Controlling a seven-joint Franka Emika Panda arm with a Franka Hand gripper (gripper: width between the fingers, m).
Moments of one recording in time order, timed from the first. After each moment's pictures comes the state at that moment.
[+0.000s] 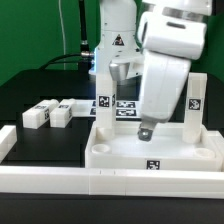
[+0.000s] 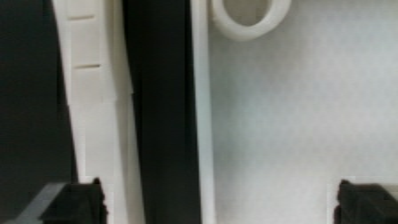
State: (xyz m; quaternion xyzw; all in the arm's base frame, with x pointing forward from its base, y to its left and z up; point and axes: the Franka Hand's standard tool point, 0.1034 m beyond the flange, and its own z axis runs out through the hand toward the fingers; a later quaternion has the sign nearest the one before) arm 0.614 0.006 0.072 0.75 0.65 -0.06 0.07
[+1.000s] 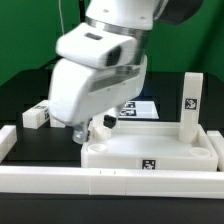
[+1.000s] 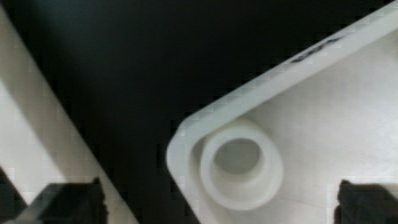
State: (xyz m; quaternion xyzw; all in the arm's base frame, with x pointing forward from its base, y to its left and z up) arm 0.597 -0.070 0.062 0.89 0.45 -0.07 0.07
